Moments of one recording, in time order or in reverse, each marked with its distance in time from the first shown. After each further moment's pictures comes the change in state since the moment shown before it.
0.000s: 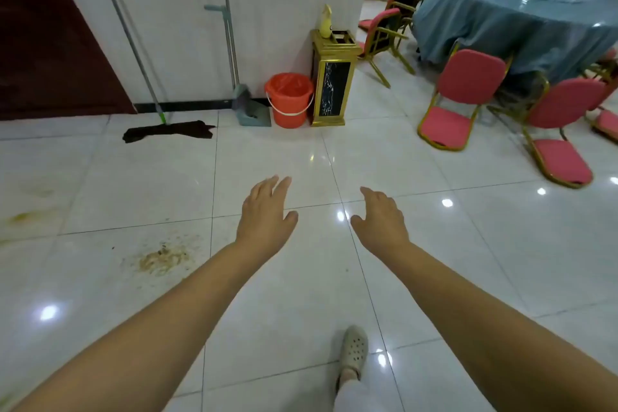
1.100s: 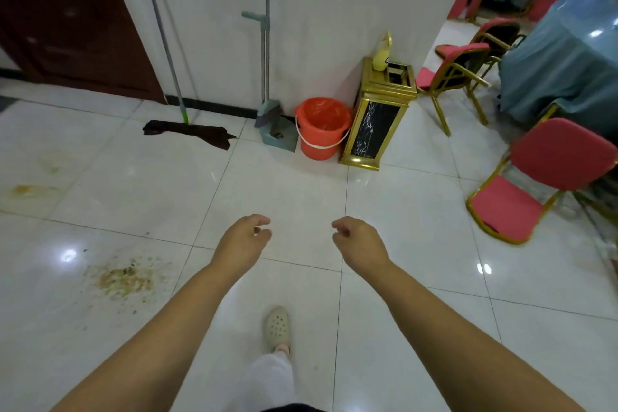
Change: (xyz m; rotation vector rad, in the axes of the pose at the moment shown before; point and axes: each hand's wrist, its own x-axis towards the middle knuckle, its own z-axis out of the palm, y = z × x) left_hand 0.354 0.016 0.078 -0.502 0.067 -0.574; right_hand 0.423 0.051 -0.035 0.266 -0.301 -0.201
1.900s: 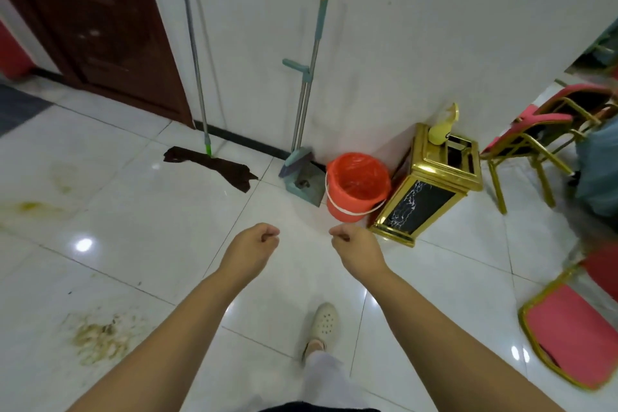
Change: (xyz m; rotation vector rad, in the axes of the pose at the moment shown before) left_hand 0.343 0.080 -0.065 -0.079 0.087 -0.108; right_hand 0.382 -0.118 -0.046 0.052 -0.102 -0.107
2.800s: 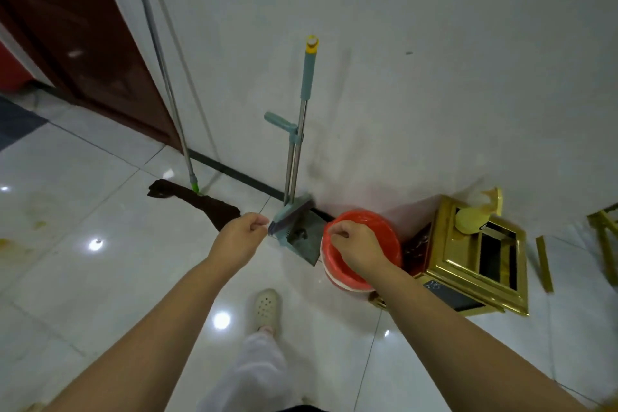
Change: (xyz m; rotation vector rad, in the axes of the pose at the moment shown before) left_hand 0.373 0.159 -0.002 -0.034 0.090 -0.082; right_hand 0.406 -0.035 -0.132 -0.009 -0.164 -0.078
